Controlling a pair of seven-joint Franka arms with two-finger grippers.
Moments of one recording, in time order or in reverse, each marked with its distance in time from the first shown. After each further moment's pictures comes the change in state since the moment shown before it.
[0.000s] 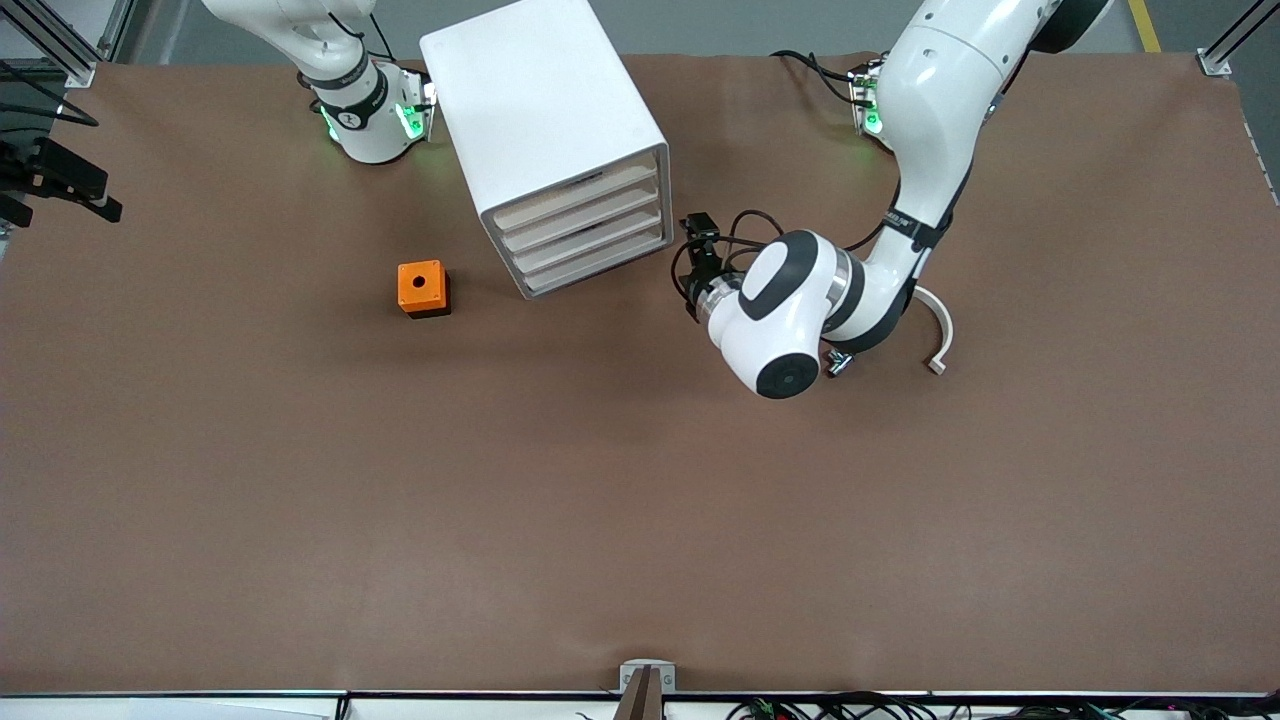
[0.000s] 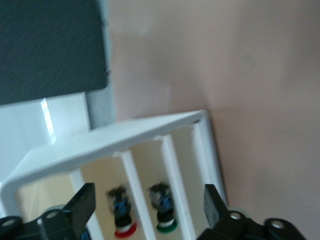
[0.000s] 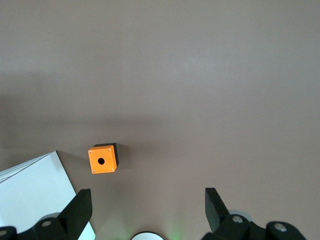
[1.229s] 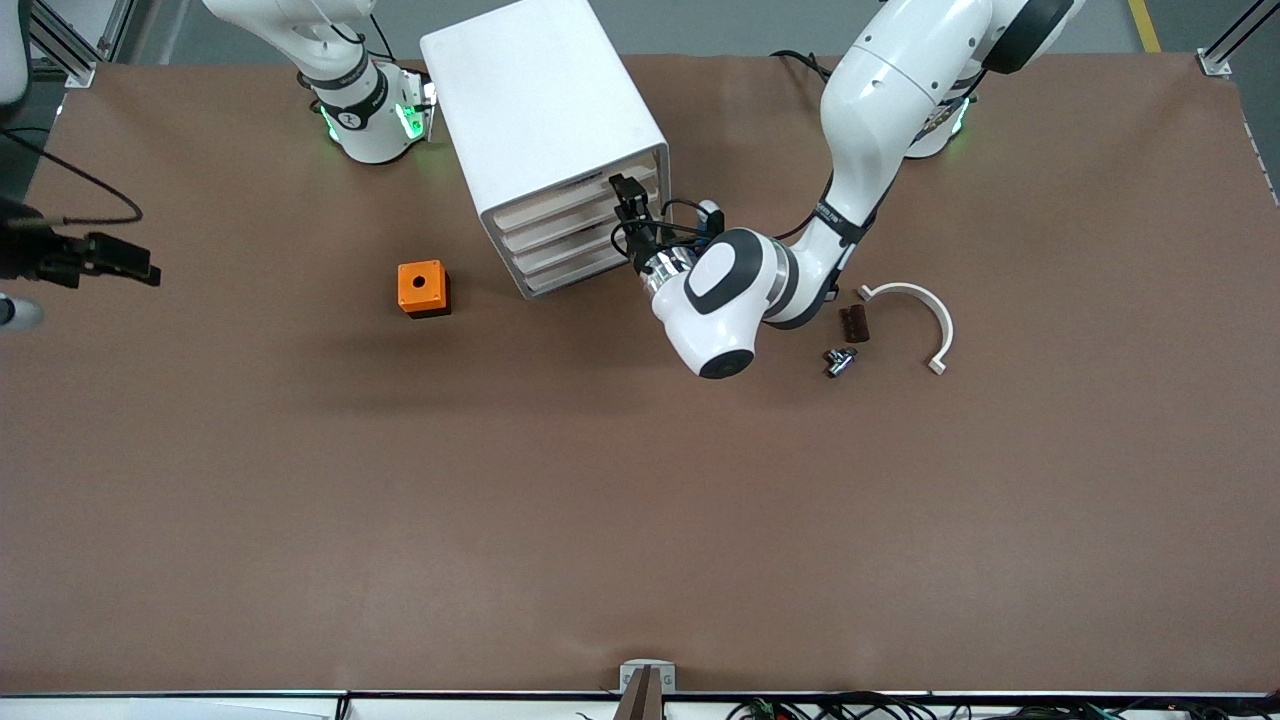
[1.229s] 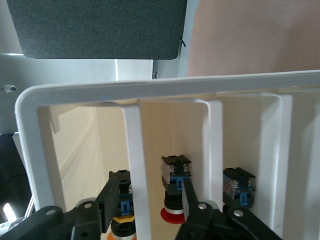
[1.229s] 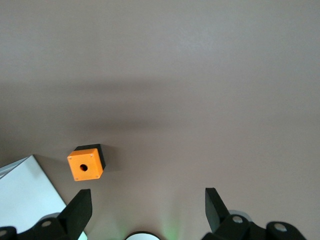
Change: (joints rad) left arm -0.103 0.070 -0.007 0.001 -0.291 -0.045 -0.198; right arm -0.030 0.223 -0.007 0.013 -0.015 0.051 0.000
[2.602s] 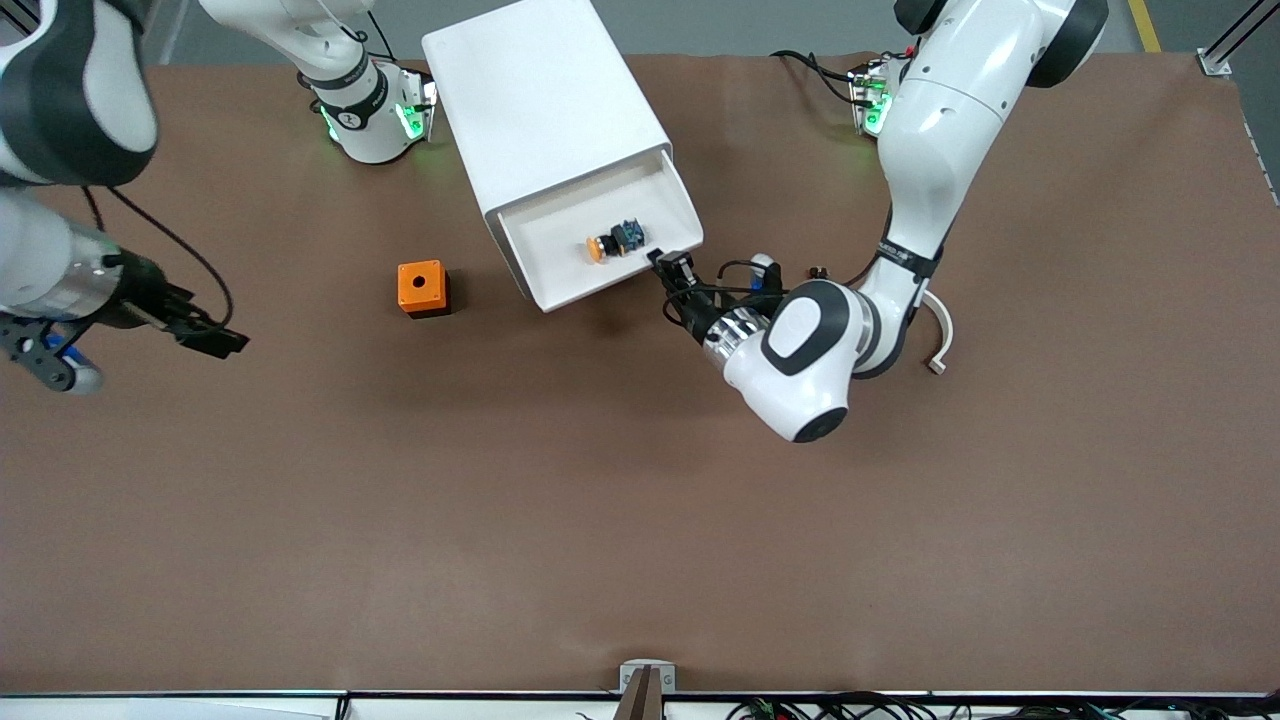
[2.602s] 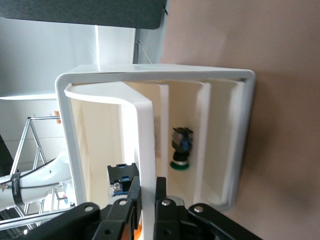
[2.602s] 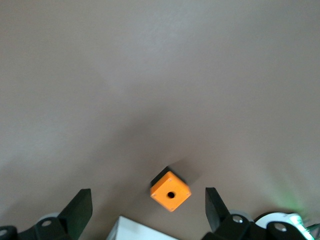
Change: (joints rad) left arm 0.120 0.041 0.103 0.154 0.034 -0.042 -0.019; right arm 0.192 -0.002 0.019 -0.049 0.064 0.117 0.895
